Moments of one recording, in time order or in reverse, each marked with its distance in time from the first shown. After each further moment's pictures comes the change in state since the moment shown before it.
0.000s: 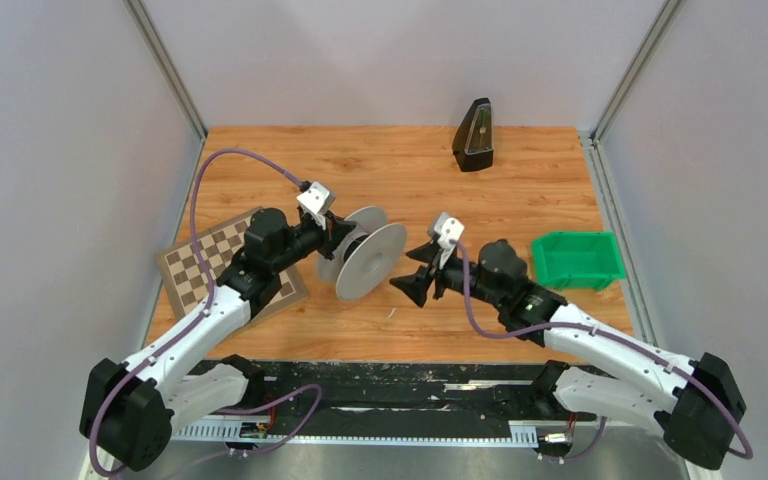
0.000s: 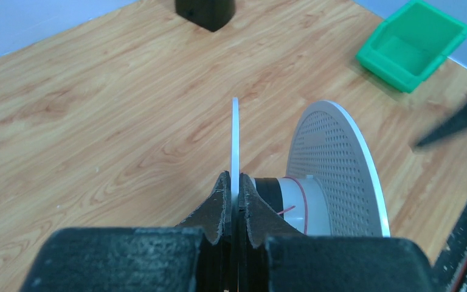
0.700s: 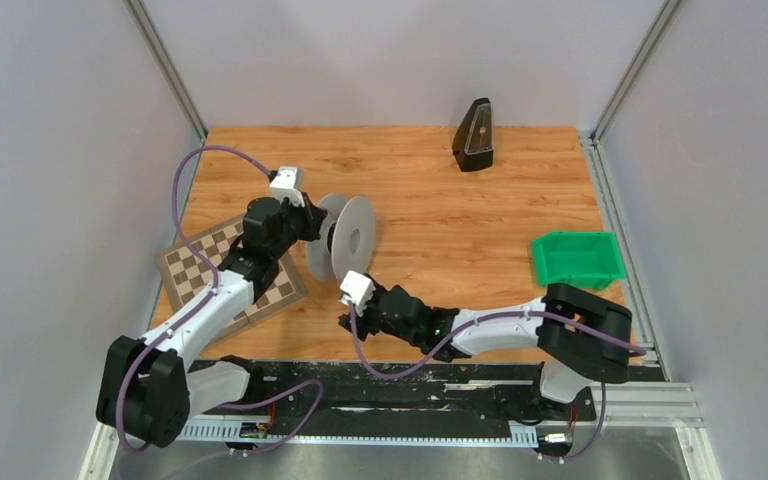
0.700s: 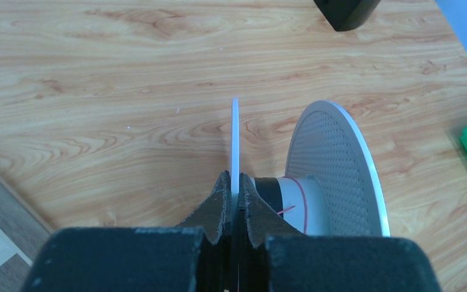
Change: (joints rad) left arm 0.139 0.146 0.003 0.028 -0.264 -0.231; right arm 0.463 0.672 0.080 0.351 0.492 -0.149
